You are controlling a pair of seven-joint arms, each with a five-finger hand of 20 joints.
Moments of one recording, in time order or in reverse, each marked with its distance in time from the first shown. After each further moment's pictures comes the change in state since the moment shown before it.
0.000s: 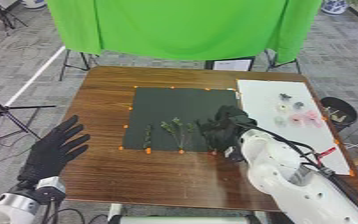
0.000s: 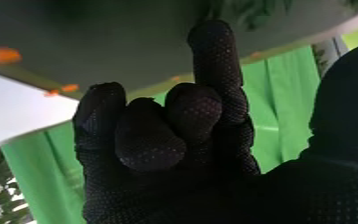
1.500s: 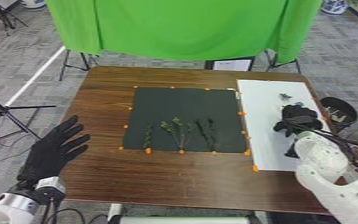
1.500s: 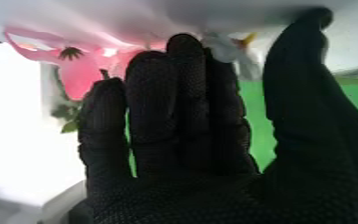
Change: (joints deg) left arm 0.2 0.6 -0.2 0.0 0.0 -0.1 0.0; right arm -4.8 13.0 6.8 12.4 -10.4 12.0 4.4
